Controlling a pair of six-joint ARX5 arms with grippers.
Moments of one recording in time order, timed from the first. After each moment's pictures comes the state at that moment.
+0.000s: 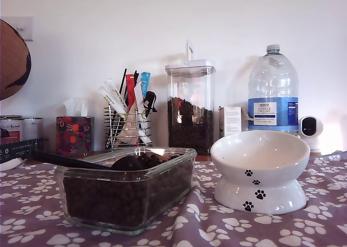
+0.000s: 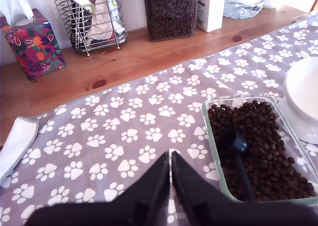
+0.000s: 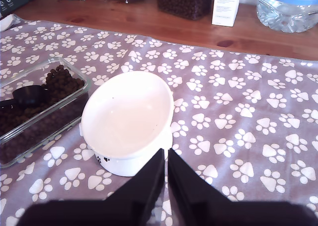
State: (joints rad) left arm -0.43 0.43 0.53 -0.49 -0.01 -0.02; right arm 0.19 0.35 0.50 -0.63 -0.17 -0.09
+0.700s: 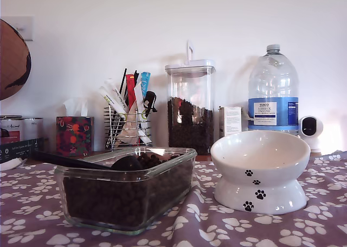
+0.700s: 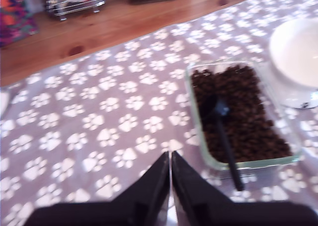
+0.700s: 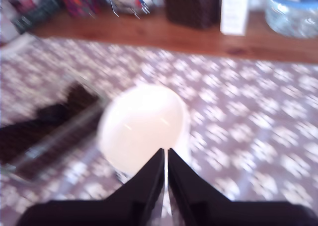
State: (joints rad) left arm -0.43 0.45 0.53 -0.53 0.21 -0.03; right arm 0.20 0.35 0.50 -0.55 -0.27 -0.02
